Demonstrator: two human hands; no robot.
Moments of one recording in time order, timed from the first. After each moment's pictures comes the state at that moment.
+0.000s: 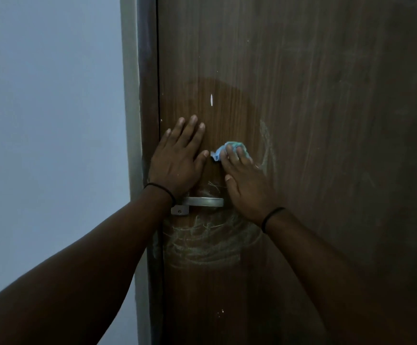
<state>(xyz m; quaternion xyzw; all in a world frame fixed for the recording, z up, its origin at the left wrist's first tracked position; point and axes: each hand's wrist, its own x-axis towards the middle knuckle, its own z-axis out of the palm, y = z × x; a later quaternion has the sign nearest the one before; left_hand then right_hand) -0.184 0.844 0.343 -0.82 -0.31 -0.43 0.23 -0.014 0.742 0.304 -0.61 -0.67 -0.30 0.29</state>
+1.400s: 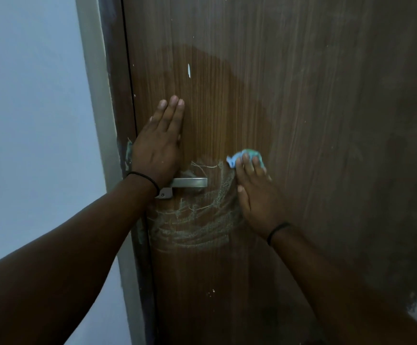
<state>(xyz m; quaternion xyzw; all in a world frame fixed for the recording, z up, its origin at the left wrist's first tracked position) -0.175 0.845 0.328 -0.82 -0.28 -0.46 0.21 0.034 0.720 0.225 -0.66 -0.62 -0.29 0.32</state>
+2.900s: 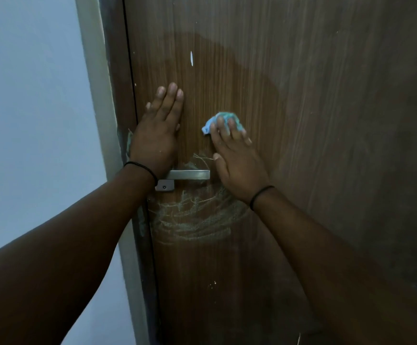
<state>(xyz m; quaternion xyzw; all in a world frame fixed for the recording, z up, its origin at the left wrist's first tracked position) -0.179 0.851 0.329 -0.82 -0.25 -0.47 0.19 0.005 0.759 0.277 -0.61 -0.65 -0.35 0.28</state>
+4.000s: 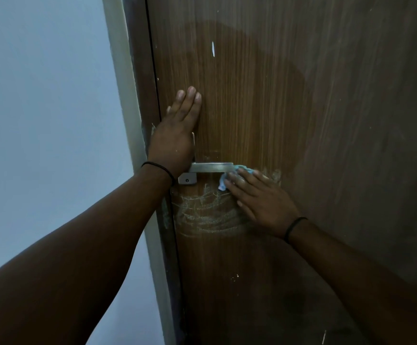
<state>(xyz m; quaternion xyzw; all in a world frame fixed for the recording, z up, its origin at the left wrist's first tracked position) -0.194 0.847 0.318 -0.84 -0.25 -0.45 0.17 0.027 0.747 0.188 -0.57 -0.71 -0.39 0.09</state>
